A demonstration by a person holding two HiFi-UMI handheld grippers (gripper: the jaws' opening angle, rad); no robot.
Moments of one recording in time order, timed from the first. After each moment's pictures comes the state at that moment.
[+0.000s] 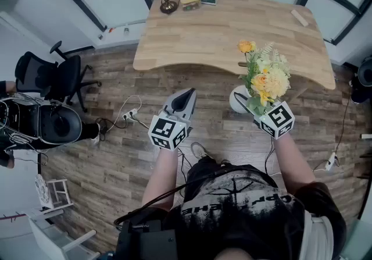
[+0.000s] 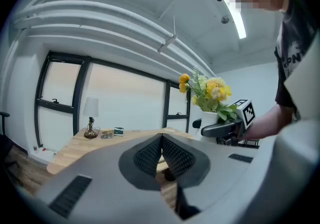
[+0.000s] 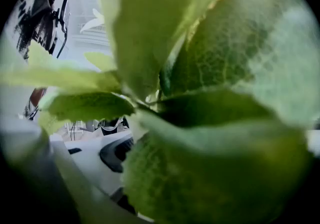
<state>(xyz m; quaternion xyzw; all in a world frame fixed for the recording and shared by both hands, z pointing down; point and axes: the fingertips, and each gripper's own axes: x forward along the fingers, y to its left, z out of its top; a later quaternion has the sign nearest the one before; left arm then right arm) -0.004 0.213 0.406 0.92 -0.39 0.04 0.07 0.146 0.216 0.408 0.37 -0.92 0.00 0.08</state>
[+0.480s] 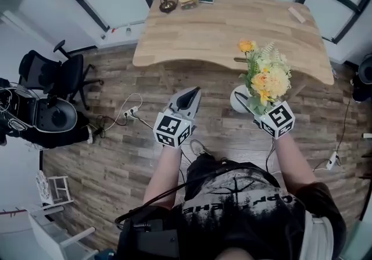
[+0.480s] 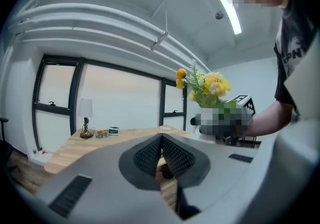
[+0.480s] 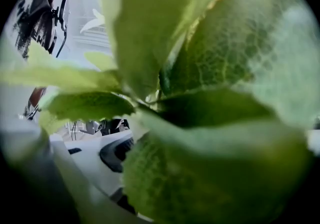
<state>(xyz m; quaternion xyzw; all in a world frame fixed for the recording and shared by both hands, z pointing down) 0.043 0.251 0.408 0.92 -0.38 0.05 0.06 0.179 0.255 0.404 0.37 -0.92 -0.01 0.08</state>
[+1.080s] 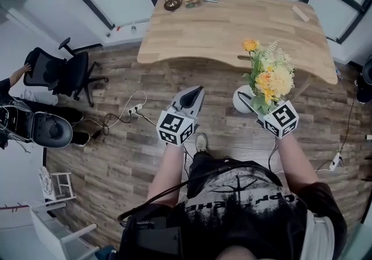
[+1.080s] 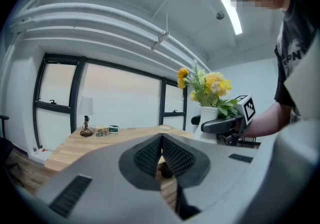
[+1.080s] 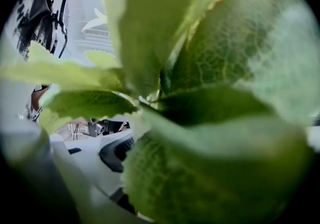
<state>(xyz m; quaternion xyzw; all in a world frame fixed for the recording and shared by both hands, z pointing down) 0.044 0.261 0.412 0.92 -0.38 0.05 0.06 0.180 0.268 0.403 0.36 -0.93 -0.01 0.07</state>
